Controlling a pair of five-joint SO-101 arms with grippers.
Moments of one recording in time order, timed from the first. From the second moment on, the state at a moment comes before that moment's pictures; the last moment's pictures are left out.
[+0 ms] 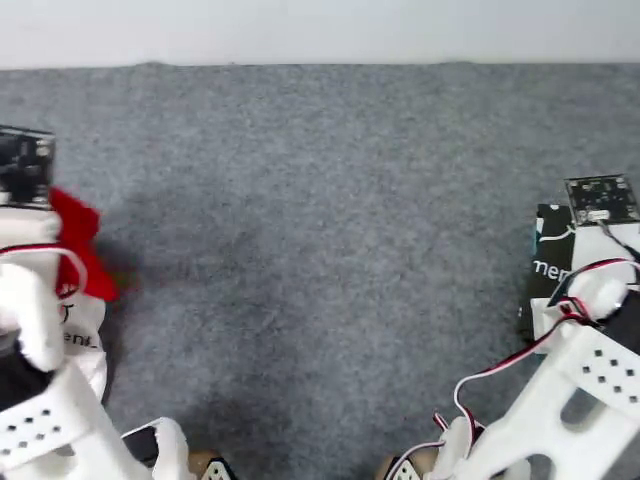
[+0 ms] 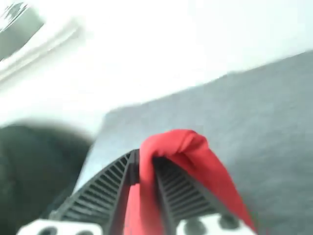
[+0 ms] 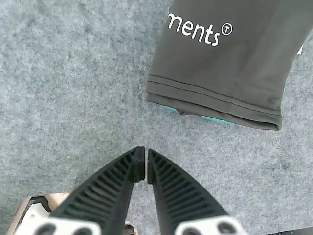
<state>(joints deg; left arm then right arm) -24.1 -49.1 15.4 68.0 -24.2 32.2 -40.9 17.6 100.5 34.5</state>
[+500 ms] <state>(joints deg) 22.7 -49.1 20.5 71.7 -19.0 32.2 -40.9 17.6 100.5 34.5</state>
